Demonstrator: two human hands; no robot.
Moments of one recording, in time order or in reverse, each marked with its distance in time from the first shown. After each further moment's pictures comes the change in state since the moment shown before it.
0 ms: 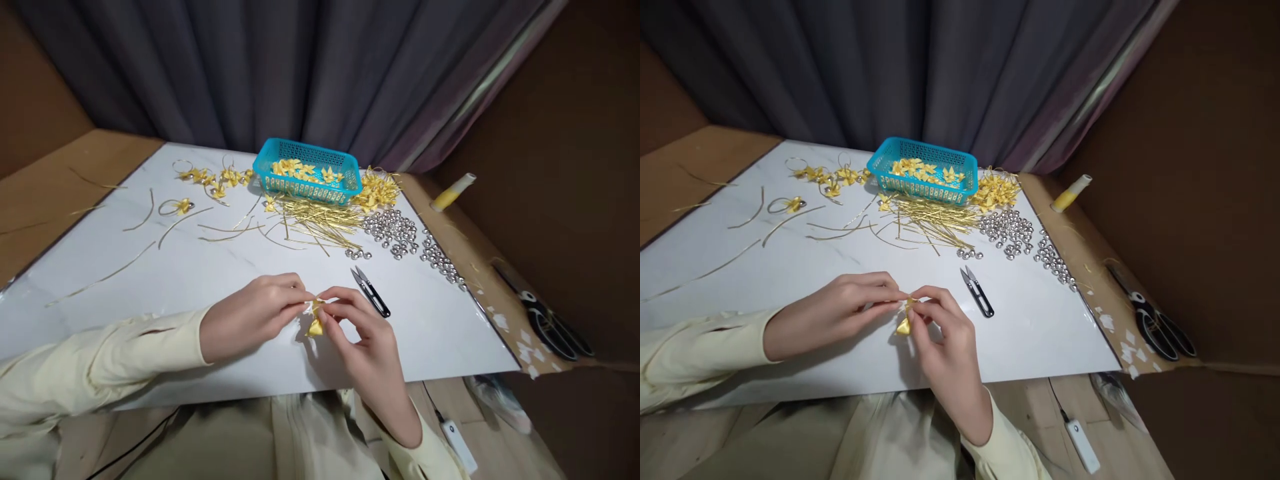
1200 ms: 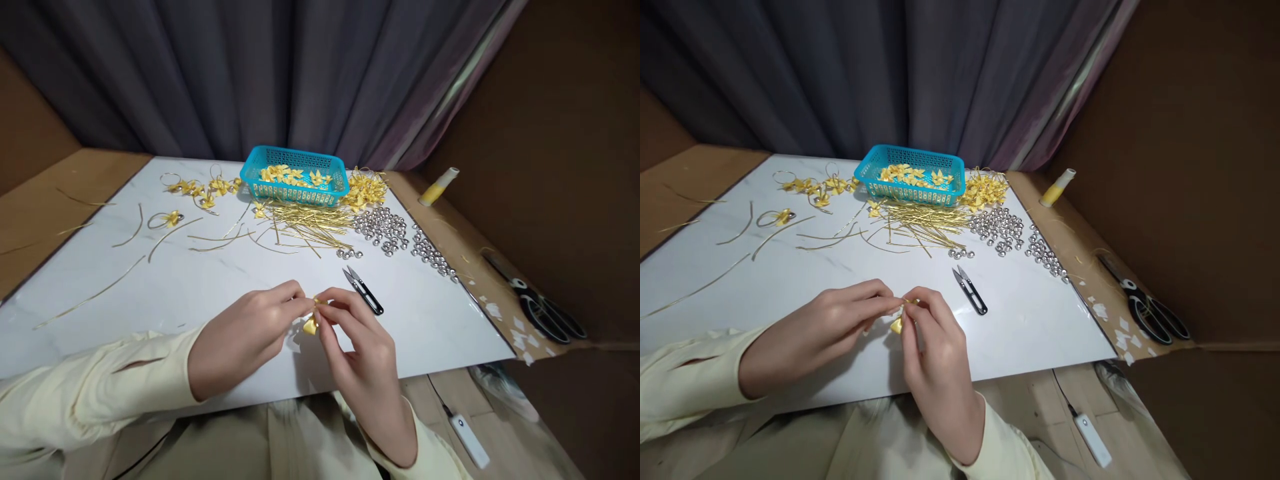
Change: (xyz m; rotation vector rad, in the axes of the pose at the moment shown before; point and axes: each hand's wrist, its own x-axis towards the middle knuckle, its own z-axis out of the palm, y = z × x) left_hand -0.003 0.023 -0.002 0.156 -0.029 0.086; right_hand -0.008 -0.007 0.002 -0.125 0.095 -0.172
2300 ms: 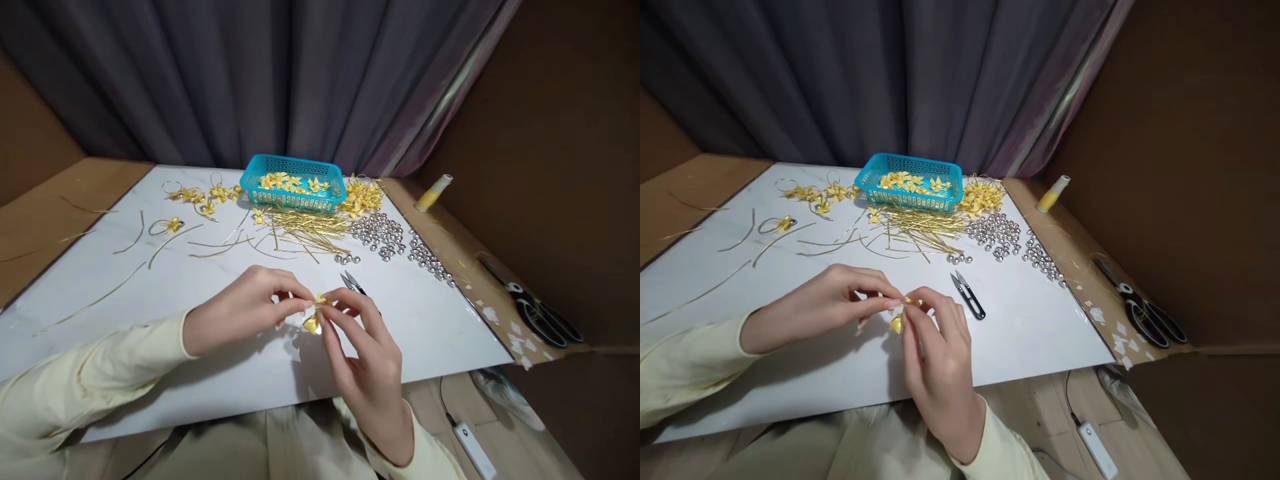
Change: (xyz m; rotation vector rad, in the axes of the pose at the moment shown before) left_hand 0.024 -0.009 -0.019 -0.398 -0.014 -0.311; right_hand -0.001 0.000 -0.006 -0.167 0.083 -0.121
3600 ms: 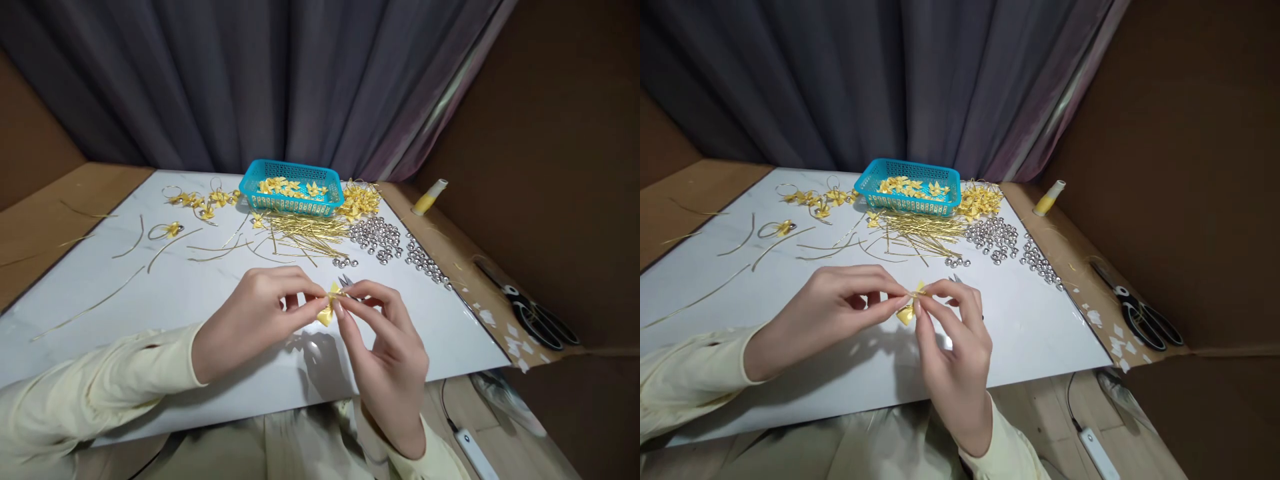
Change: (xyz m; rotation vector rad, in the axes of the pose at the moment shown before) left_hand -0.002 0.018 0.017 0.066 0.332 0.264; right_hand 0.010 0.005 -0.008 0.132 0.191 0.066
